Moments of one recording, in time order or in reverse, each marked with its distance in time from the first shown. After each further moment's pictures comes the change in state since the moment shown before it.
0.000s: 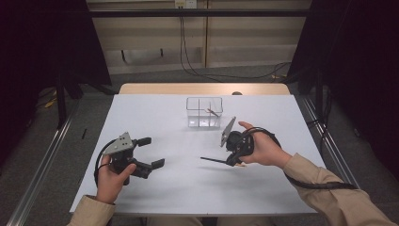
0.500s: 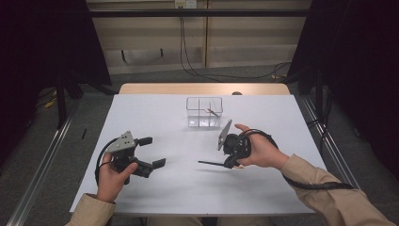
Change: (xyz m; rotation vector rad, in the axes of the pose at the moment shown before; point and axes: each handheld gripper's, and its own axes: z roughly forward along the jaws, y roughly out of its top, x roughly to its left) left arm 0.000 0.006 0.004 0.035 -0.005 0.011; right arm 0.005 0.005 0.005 0.013 0.010 -0.043
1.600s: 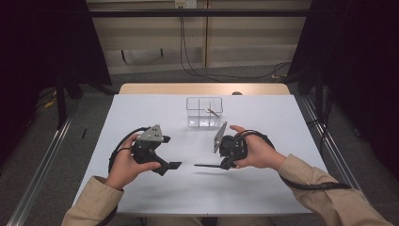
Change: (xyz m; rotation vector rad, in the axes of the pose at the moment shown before) left arm -0.018 0.045 0.049 0.337 -0.106 0.126; right arm 0.008 0.012 0.000 0.006 0.004 -0.054
